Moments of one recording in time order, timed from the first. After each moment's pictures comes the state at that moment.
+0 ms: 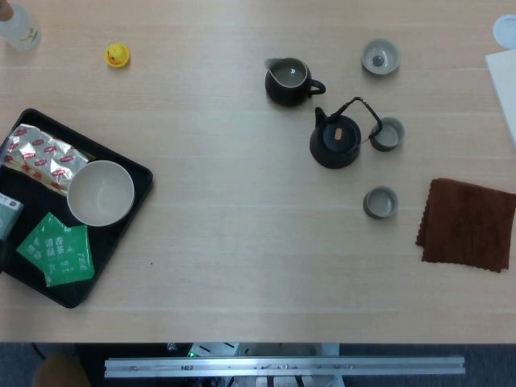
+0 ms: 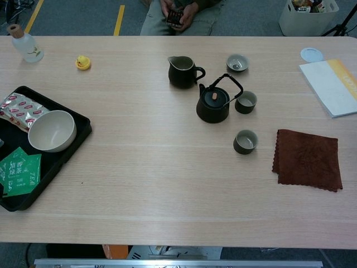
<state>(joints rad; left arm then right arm) 0.02 -1.06 0.04 -1.75 1.62 1.59 -0.01 0.06 -0.91 0.03 -1.85 -1.65 1.46 -0.22</state>
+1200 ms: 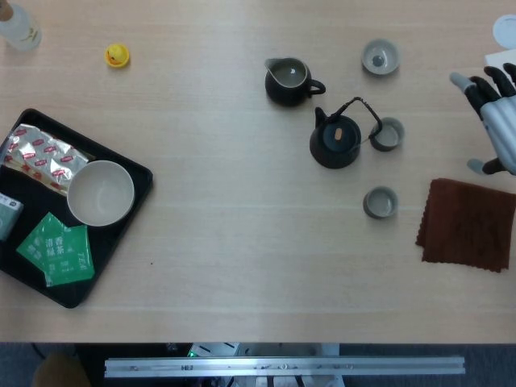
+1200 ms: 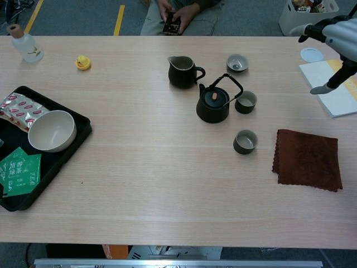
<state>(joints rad) 0.05 -1.05 0.04 -1.74 1.61 1.60 -0.03 0.52 -1.07 0.20 -1.92 -0.97 0.97 -0.63</state>
